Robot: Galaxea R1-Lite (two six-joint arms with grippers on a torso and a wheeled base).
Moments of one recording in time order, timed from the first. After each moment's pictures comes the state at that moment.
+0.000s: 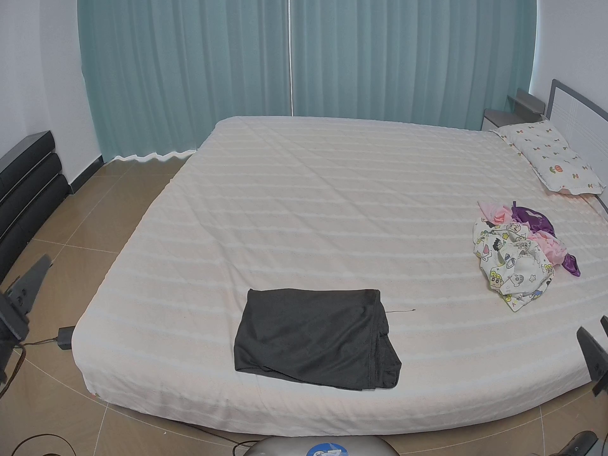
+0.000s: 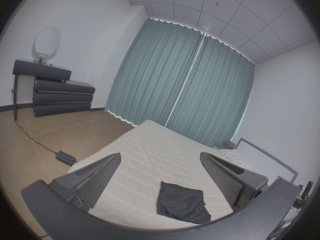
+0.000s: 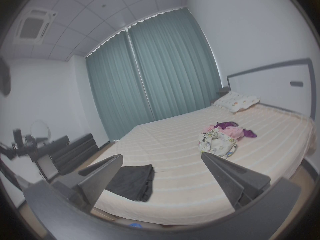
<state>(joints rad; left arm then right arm) -0.21 0.63 -0.33 -0.27 0.29 -0.38 0.18 0.34 -0.08 -0.25 -0.10 0.18</state>
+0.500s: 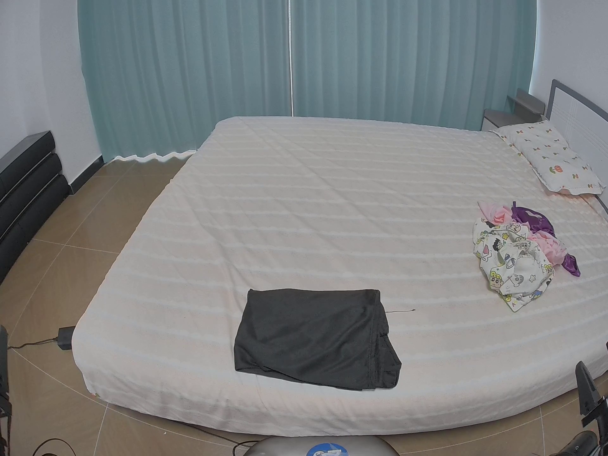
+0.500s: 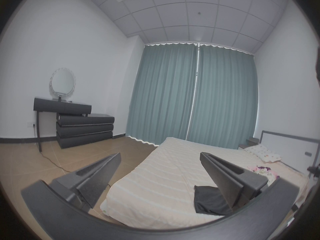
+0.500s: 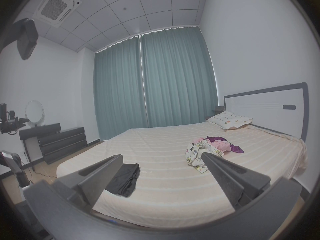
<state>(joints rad) -0.05 0.16 -0.24 -0.03 0.25 -0.15 0.12 0.11 -0.02 -0.13 -0.10 0.06</state>
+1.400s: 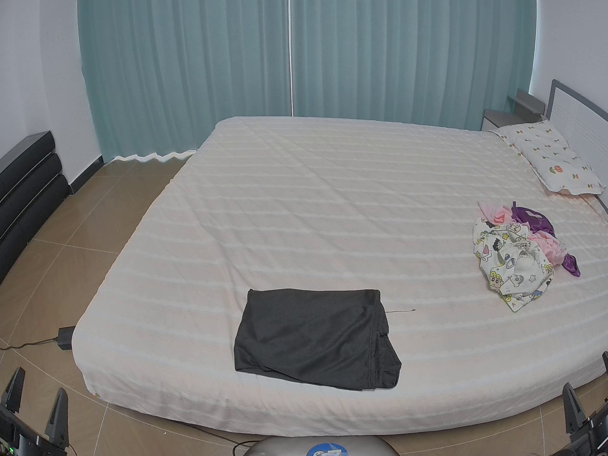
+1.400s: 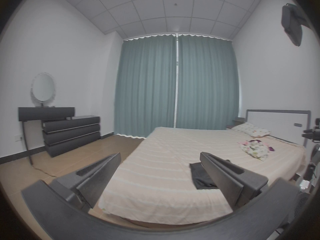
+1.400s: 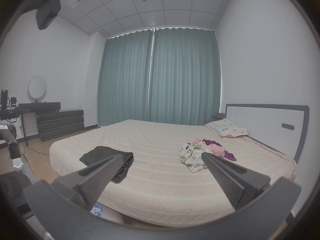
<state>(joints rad) 0.00 0.01 -0.02 -0.06 -0.02 -0.05 0.00 0.01 -0.02 -0.03 0.05 -0.10</state>
